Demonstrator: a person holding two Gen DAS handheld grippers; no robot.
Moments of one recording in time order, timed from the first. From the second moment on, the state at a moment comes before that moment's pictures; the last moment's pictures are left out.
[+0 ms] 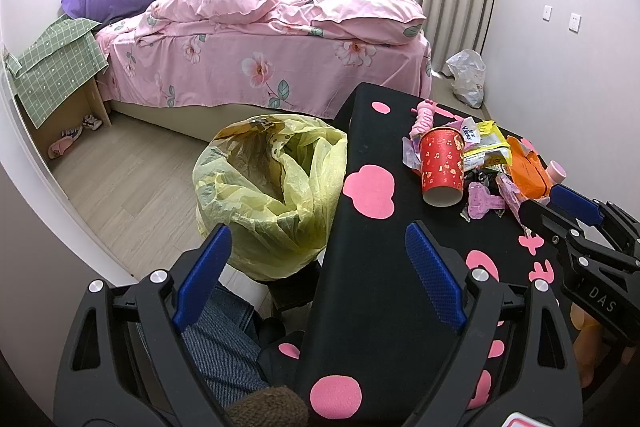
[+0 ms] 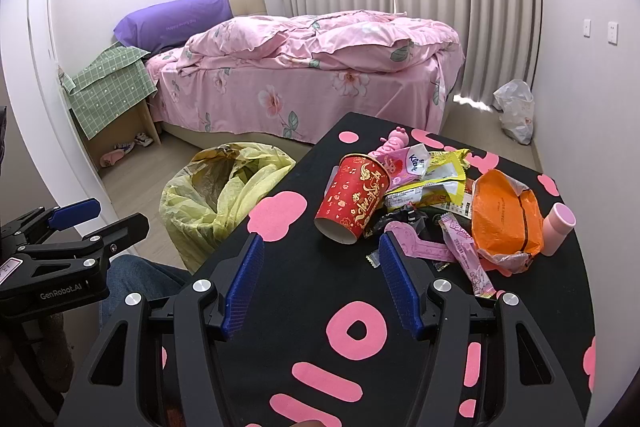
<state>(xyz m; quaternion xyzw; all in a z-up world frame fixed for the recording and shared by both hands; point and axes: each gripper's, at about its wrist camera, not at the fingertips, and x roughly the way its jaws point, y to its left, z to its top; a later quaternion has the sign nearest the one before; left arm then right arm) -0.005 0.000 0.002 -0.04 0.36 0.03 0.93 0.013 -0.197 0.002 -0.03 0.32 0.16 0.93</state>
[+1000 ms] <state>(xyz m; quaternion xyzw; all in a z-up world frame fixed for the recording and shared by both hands) 0.065 -0.032 -0.031 -0.08 0.36 -0.10 0.93 0.051 -0.295 -0.008 -0.01 0.32 0.04 0.95</state>
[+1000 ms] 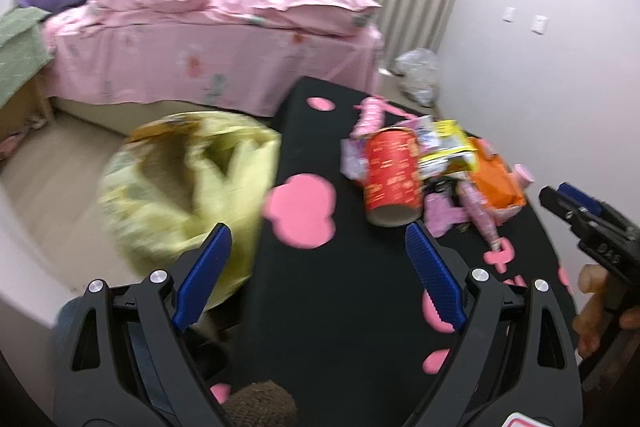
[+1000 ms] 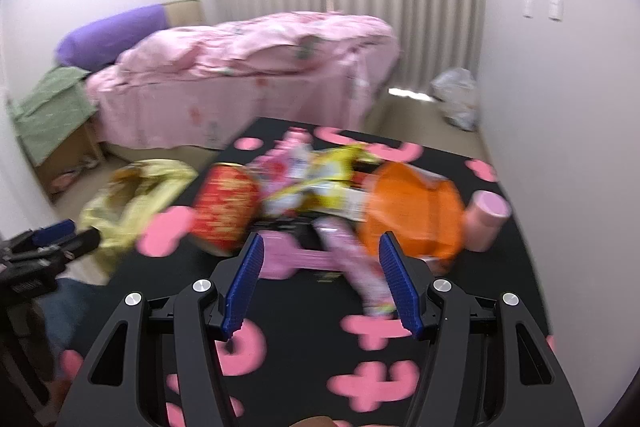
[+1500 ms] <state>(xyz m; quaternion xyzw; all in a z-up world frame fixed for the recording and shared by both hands) 0.197 -0.107 -0.077 -0.07 0.46 -0.19 0.86 0.083 -0.359 -0.050 0.03 0.37 0.06 0.93</state>
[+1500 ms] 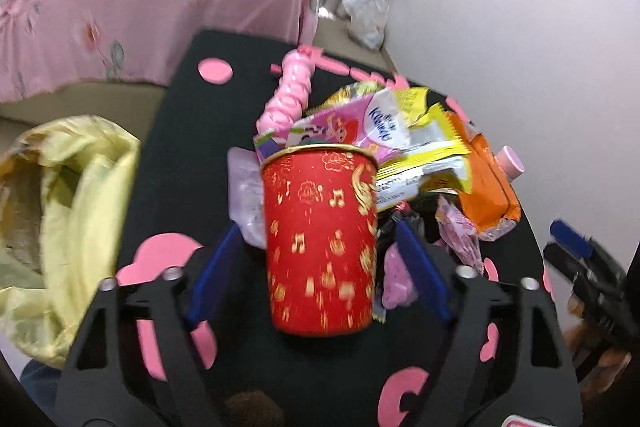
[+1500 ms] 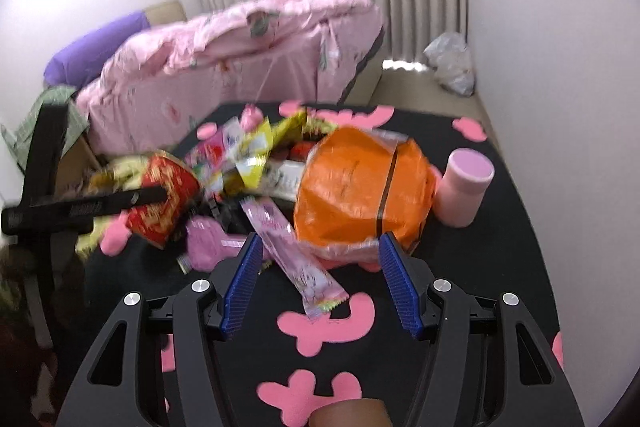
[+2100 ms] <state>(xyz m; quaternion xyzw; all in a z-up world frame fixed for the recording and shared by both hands) 0.096 -0.090 -0.077 -0.04 0.46 -0.29 0.84 0.093 -0.329 -0.081 -0.05 0.39 0.11 0.91</state>
